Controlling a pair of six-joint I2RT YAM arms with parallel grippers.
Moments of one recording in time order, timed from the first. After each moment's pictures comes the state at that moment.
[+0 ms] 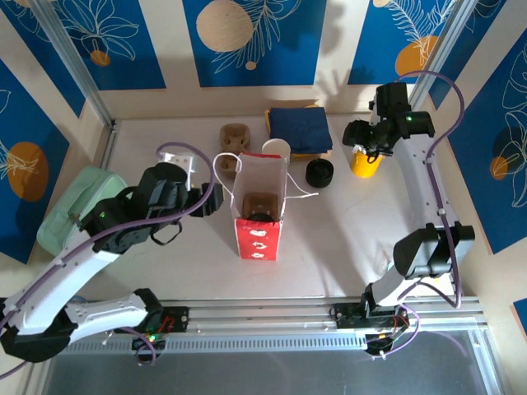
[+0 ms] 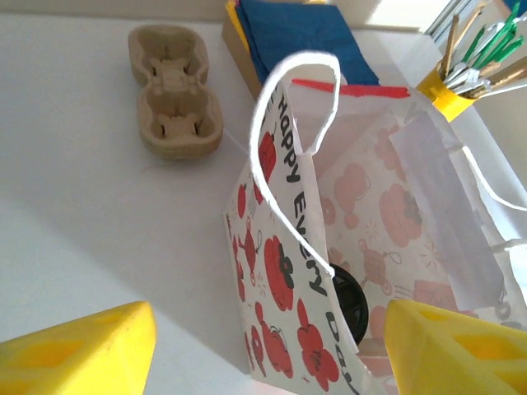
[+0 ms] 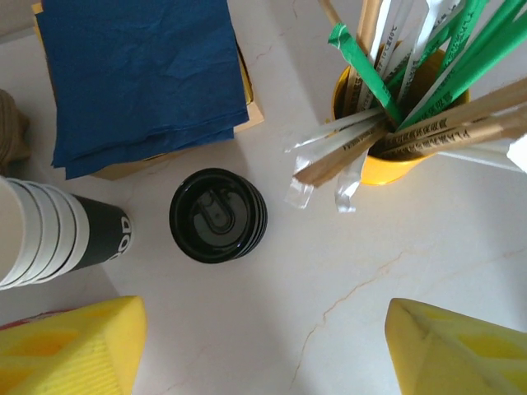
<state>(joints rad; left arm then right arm) -0.84 1.00 1.36 -0.98 -0.29 -0.55 0.05 1.62 1.79 -1.14 -0.01 0.27</state>
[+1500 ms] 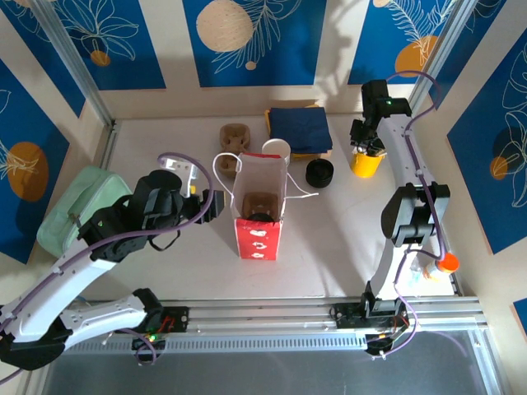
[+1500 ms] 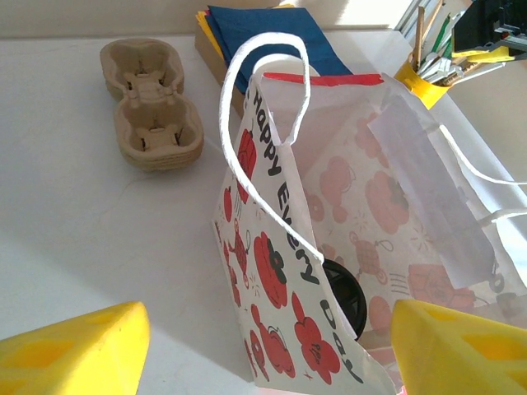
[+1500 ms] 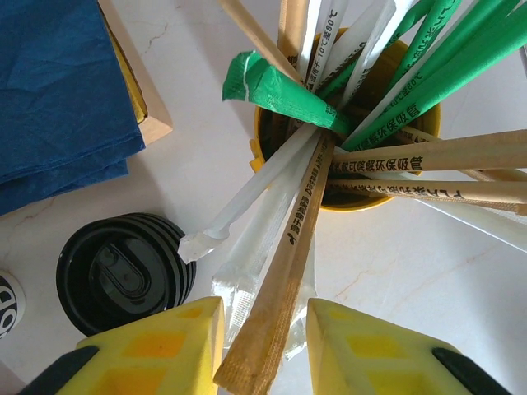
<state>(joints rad) -0.83 0.94 1.26 -0.89 -0.24 -0.47 0.03 1.91 1.95 -1.19 0.14 0.32</state>
